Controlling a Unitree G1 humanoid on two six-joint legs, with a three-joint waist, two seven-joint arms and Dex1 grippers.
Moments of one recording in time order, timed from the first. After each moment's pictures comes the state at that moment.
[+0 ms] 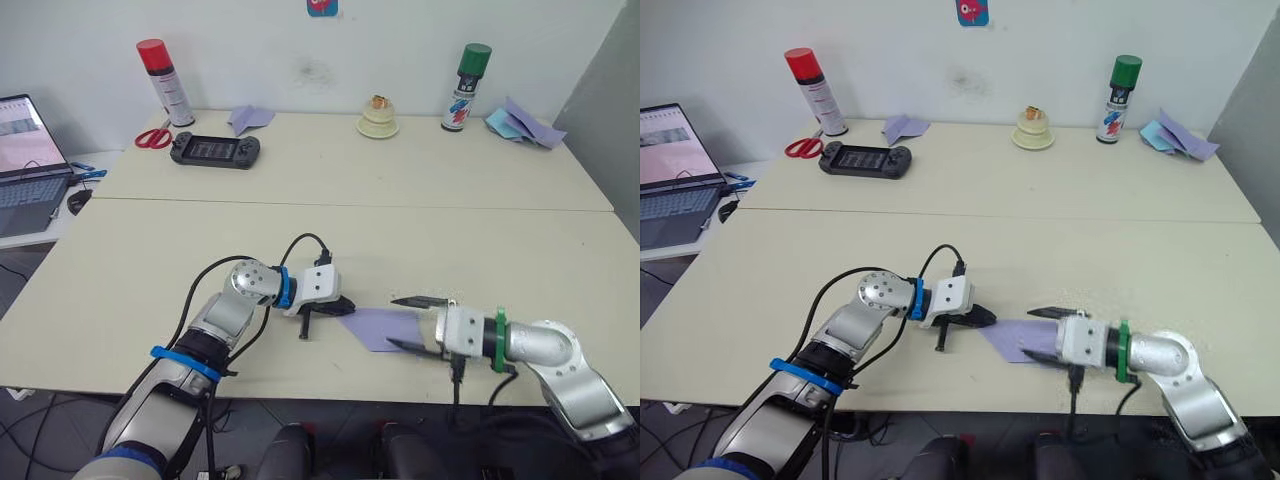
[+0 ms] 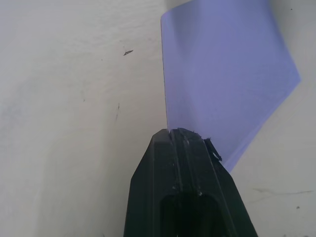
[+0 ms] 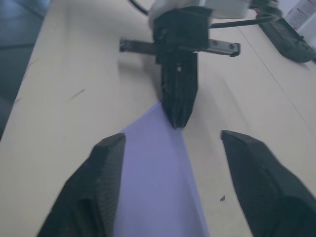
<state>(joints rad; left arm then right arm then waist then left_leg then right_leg) -0.62 0.44 -0.39 0.40 0.00 -0.06 -1.23 0.00 -0.70 0.14 -0.31 0.04 -0.22 0.94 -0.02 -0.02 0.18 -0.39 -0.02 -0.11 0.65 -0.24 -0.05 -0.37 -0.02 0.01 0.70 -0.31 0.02</state>
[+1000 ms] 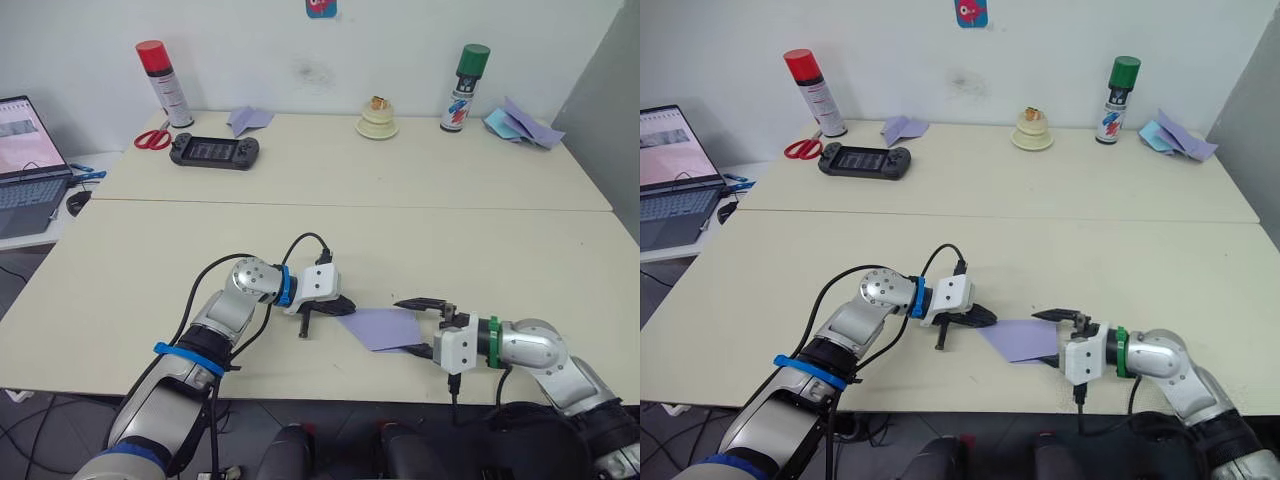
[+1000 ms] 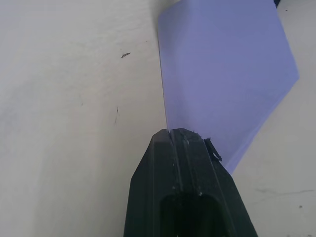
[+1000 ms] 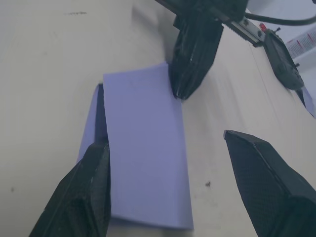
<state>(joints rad) -0.64 0.43 -0.39 0.44 0.00 -0.09 -1.26 -0.20 -0.66 0.28 0.09 -0.17 -0.63 0.83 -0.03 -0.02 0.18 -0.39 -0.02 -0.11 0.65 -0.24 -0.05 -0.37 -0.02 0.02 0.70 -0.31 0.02</state>
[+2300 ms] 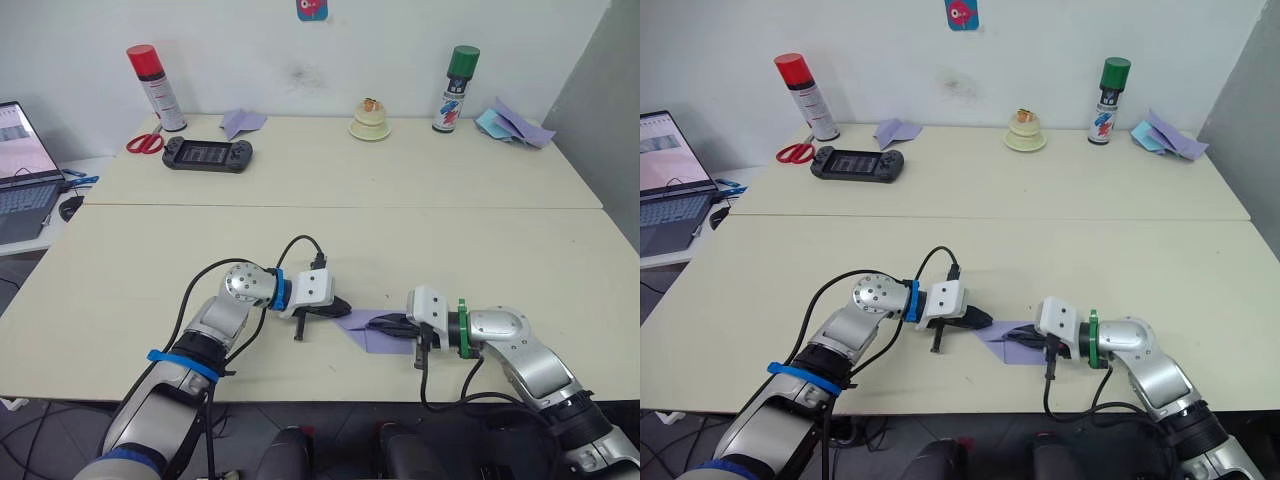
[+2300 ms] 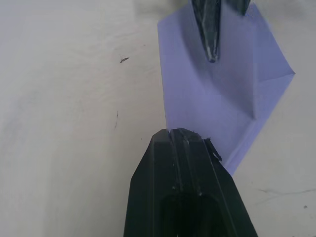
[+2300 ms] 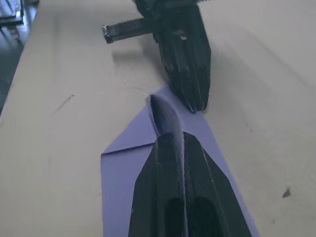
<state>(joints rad) -0.59 0.45 -0.36 0.46 0.01 -0.19 -1.23 -0.25 -0.55 0.29 -0.13 0.22 0.31 0.95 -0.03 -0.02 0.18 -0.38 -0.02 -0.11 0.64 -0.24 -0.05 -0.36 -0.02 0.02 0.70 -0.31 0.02</state>
